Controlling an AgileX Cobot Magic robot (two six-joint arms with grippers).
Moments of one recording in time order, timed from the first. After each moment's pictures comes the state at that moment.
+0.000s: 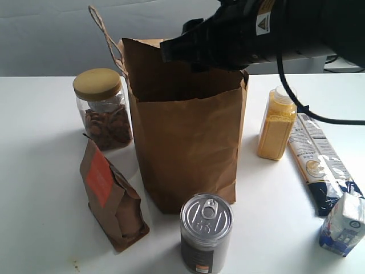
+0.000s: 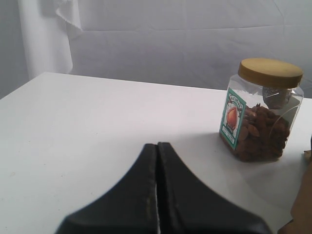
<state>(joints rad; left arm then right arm) 0.08 0.00 0.00 0.05 0.27 -0.11 0.95 1.46 -1.19 -0.17 0.36 0.33</state>
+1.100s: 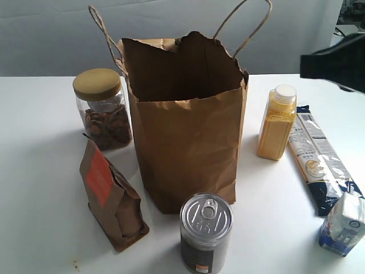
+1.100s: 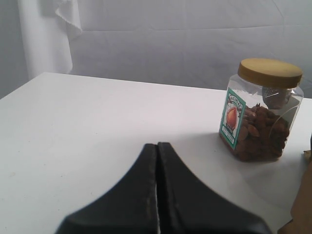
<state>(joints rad) 0.08 0.00 0.00 0.05 0.27 -0.11 0.72 1.02 -0.85 -0.22 0.43 0.38</state>
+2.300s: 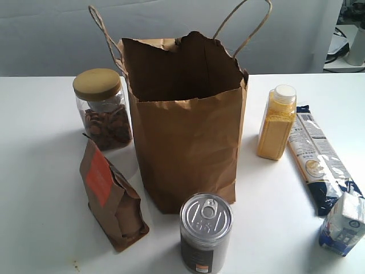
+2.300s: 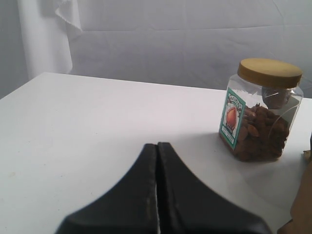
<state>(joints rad) 0.08 0.00 0.00 0.05 0.27 -0.11 0.38 0.16 0.00 0.13 -0.16 -0.11</state>
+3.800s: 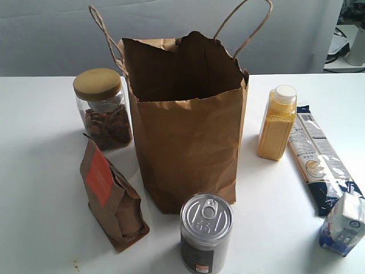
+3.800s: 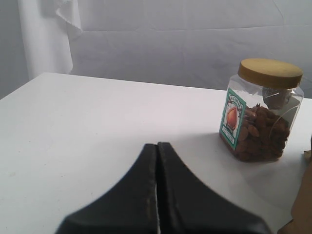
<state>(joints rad) 0.08 0.00 0.00 0.05 0.27 -0.11 0.37 0.01 0.00 0.01 0.04 -0.05</state>
